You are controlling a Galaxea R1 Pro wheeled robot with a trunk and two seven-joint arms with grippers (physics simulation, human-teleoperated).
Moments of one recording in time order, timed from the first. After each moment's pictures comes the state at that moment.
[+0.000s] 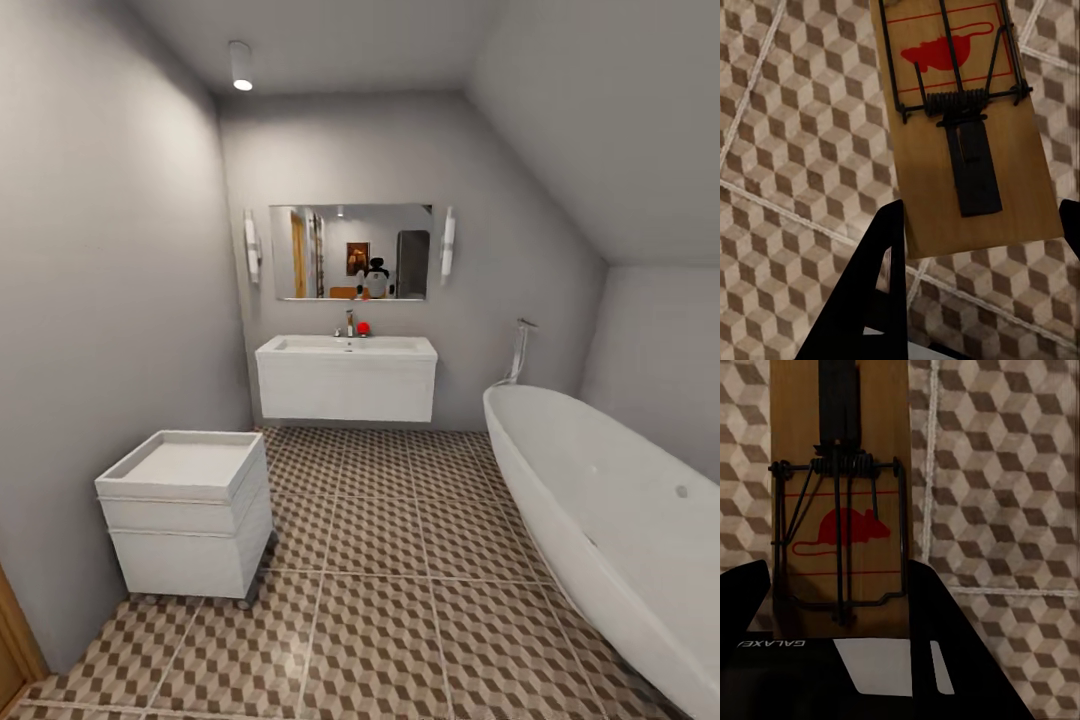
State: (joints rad) left arm -0.42 -0.05 0.05 0.00 0.23 0.00 0.31; right arm -0.46 0.04 0.05 0.03 -0.08 0.24 -0.03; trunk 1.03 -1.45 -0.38
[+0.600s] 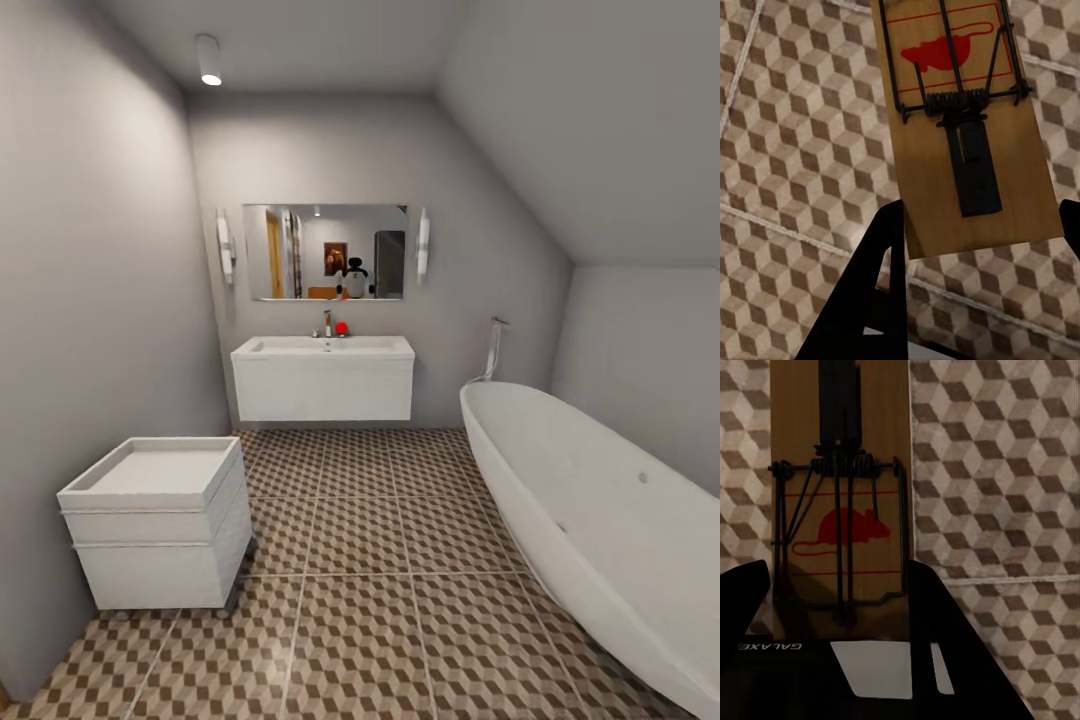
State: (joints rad) left arm -0.42 -0.05 0.05 0.00 0.23 0.00 0.31; right arm -0.46 0.03 0.05 0.03 -0.08 0.23 -0.04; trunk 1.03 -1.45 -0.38
